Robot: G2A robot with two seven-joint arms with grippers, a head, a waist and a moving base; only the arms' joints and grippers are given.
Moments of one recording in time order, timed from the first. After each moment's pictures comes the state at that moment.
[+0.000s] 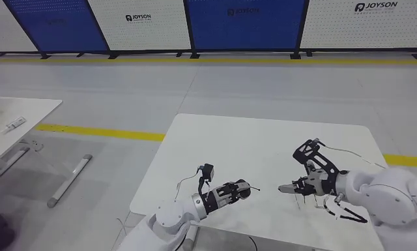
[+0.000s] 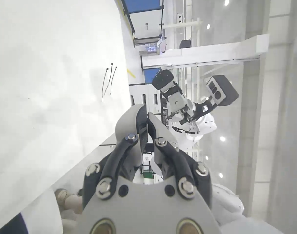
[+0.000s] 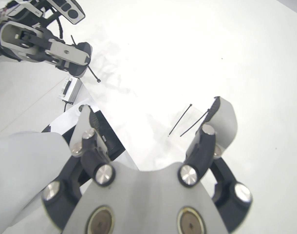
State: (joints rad) left arm 1.61 -1.15 -1.15 -1.78 -0.34 -0.06 -0.50; right arm -1.15 -0.98 1.24 -1.90 -0.50 -0.25 1.31
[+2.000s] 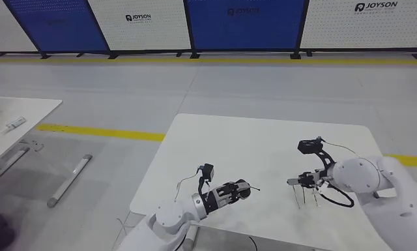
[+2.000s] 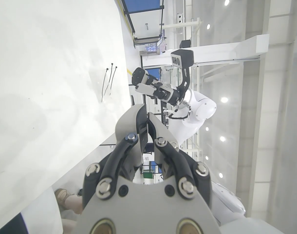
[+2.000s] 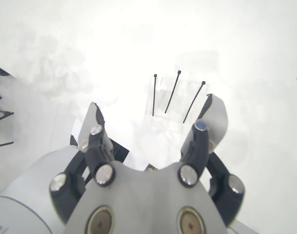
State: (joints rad) left arm 1.61 -1.15 -1.15 -1.78 -0.34 -0.06 -0.50; right arm -0.93 -0.96 0.98 -1.65 -0.60 0.19 1.39
